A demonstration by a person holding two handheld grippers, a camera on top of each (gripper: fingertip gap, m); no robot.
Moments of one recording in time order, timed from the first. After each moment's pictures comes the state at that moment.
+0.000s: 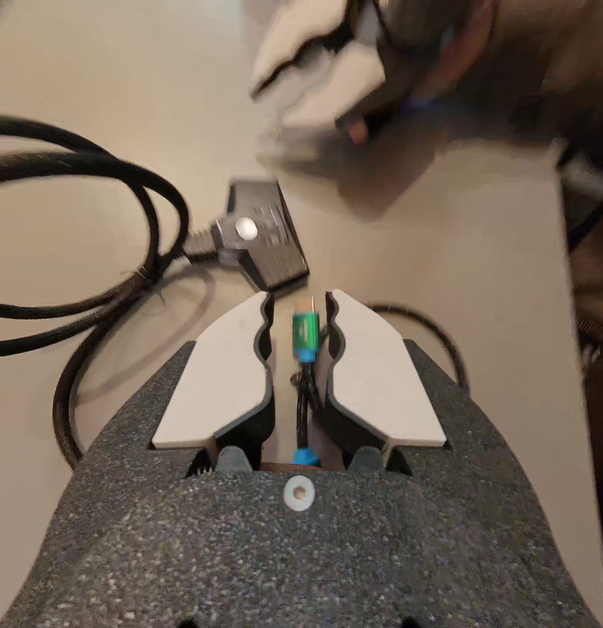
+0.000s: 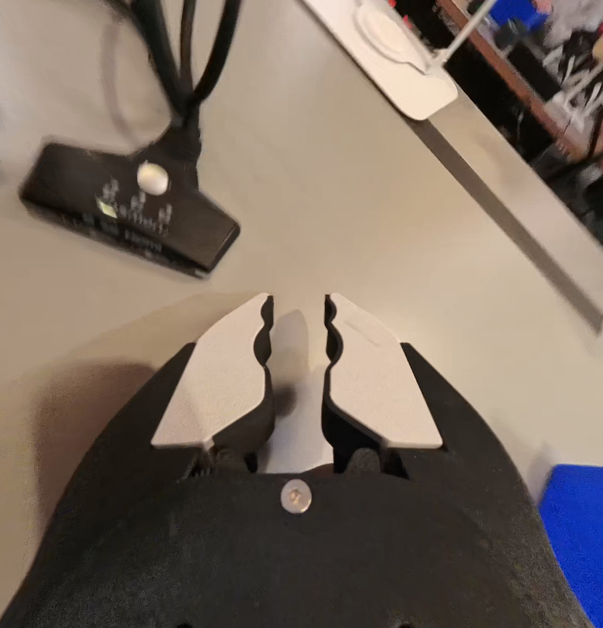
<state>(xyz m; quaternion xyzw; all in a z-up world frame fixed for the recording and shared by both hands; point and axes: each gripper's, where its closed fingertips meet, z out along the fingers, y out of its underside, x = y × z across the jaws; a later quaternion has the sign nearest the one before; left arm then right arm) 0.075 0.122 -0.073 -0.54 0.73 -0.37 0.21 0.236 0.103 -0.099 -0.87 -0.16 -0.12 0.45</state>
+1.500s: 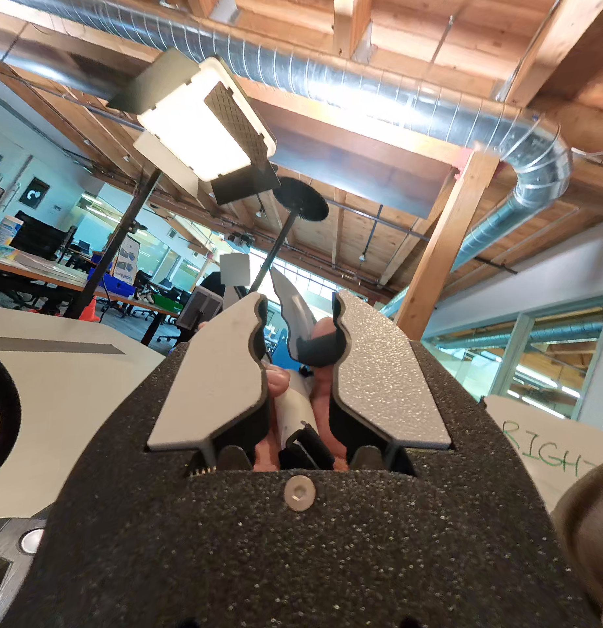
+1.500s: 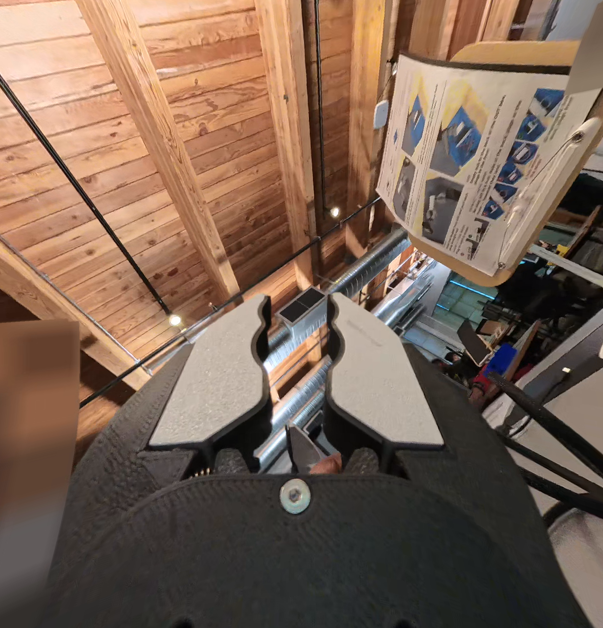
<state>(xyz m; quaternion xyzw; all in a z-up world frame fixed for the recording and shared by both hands) 0.104 0.078 0.079 -0.39 0.23 -0.79 0.40 0.192 0.104 0.091 -0.28 0.27 0.54 0.74</state>
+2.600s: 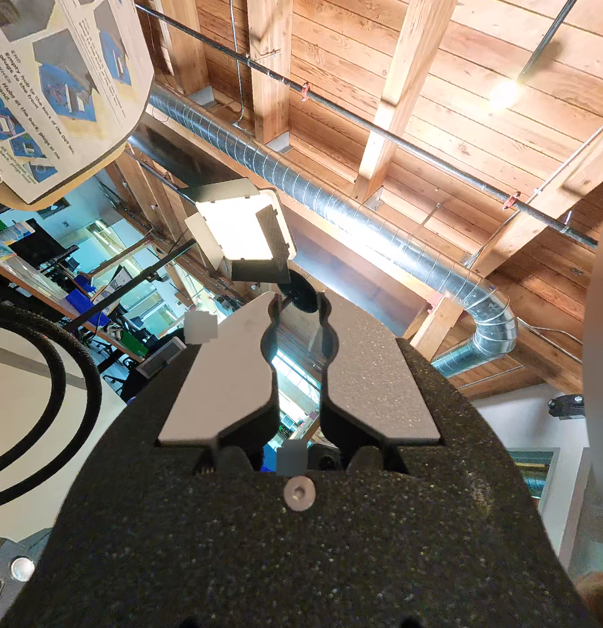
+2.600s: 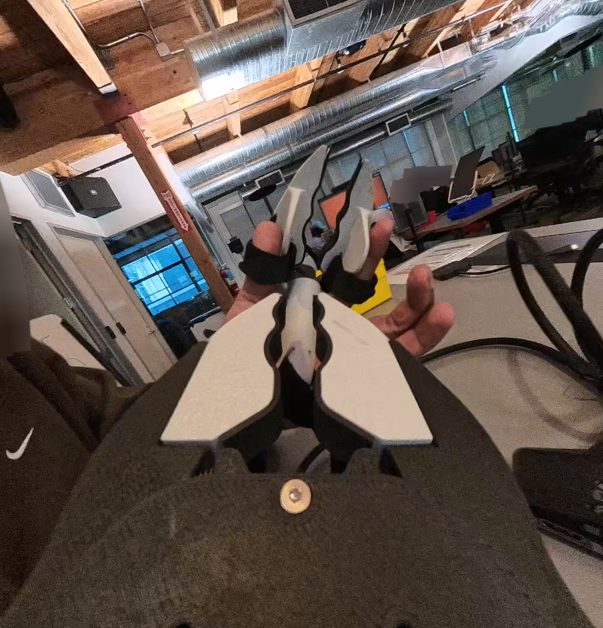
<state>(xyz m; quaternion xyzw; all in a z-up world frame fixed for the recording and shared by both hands) 0.049 0.157 0.100 -0.38 0.04 -0.85 0.35 0.033 0.086 0.033 -0.59 -0.07 0.44 0.68</state>
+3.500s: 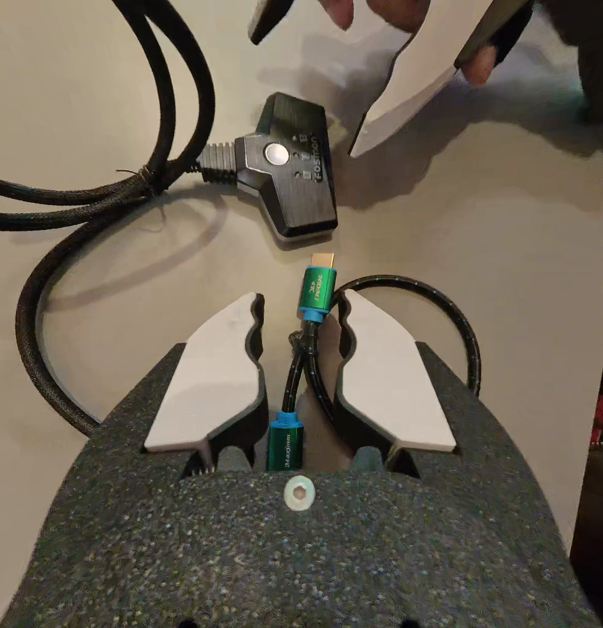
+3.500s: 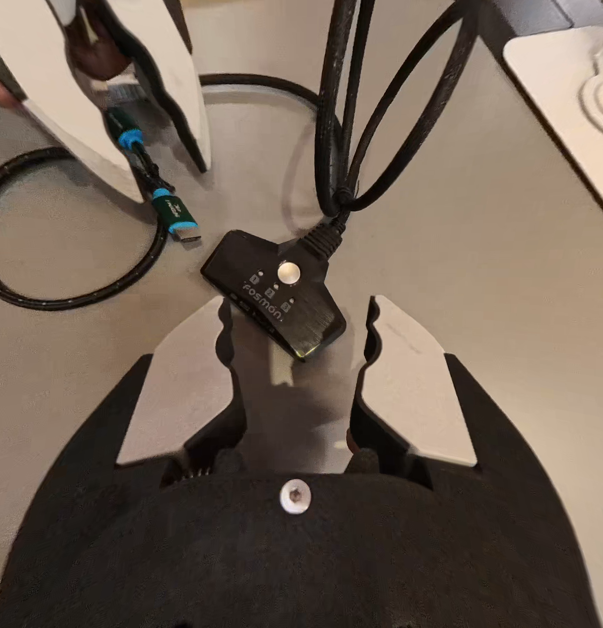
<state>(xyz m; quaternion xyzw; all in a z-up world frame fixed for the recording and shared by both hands) 0.056 0.133 -0.105 -0.63 0.68 -0.32 0.19 0.157 0.128 -0.092 -0.85 -0.32 0.09 0.40</state>
